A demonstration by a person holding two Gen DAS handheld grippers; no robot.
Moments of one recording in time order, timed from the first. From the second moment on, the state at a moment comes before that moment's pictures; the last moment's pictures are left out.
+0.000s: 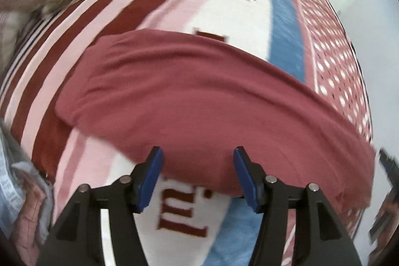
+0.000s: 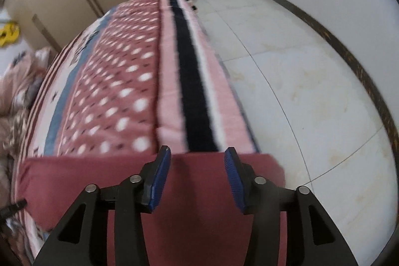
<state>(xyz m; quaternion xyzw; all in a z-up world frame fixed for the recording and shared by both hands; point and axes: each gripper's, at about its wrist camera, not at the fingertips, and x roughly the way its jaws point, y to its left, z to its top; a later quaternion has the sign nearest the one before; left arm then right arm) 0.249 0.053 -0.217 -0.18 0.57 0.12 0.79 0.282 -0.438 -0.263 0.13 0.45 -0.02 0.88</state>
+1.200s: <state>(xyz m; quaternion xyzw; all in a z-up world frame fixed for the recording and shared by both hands) 0.219 0.231 -0.267 -0.48 0.42 0.15 0.76 0.224 -0.207 -0.265 0.08 0.49 0.00 0.87</state>
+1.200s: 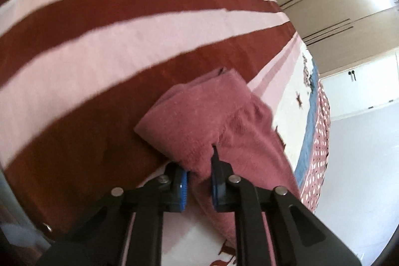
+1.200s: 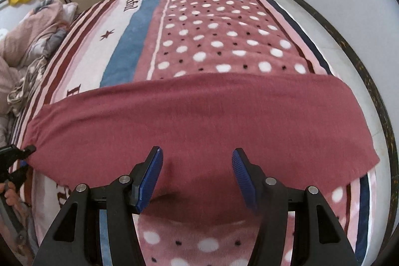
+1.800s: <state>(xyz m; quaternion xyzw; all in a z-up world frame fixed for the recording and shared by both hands) 0.191 0.380 -0.163 -0.40 0.33 0.28 0.81 0.166 -0.184 -0.255 0.12 0.54 0.01 0.84</state>
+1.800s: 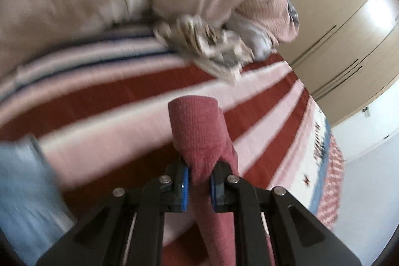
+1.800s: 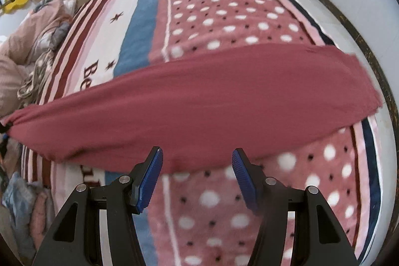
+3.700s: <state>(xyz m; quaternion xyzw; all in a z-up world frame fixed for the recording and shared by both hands) 0.197 0.044 -0.147 -0.15 0.55 -0.07 0.82 0.161 -0.298 -0.226 0.20 0.52 0.06 0.83</state>
